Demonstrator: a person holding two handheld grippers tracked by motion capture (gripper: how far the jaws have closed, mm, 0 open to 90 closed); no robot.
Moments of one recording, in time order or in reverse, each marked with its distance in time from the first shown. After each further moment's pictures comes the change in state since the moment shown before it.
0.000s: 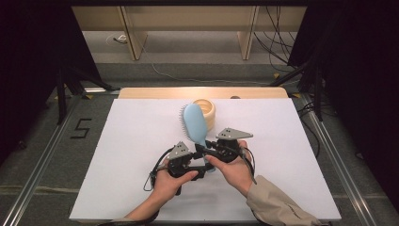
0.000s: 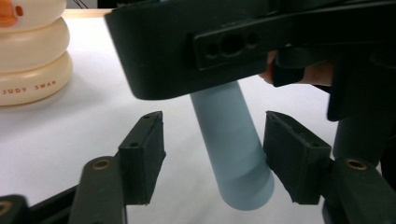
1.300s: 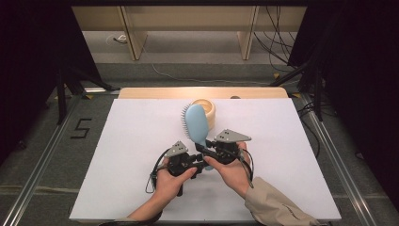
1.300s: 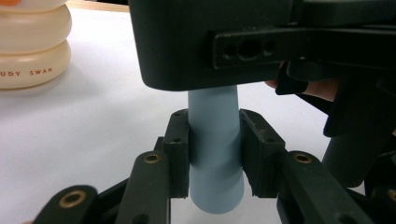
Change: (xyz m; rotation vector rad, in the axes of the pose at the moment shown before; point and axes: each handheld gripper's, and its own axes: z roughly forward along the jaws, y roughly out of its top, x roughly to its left) left arm 0.003 -0.002 0.001 -0.021 -0.019 -0.107; right arm 0.006 -0.003 0.002 -0.025 -0.063 -0.055
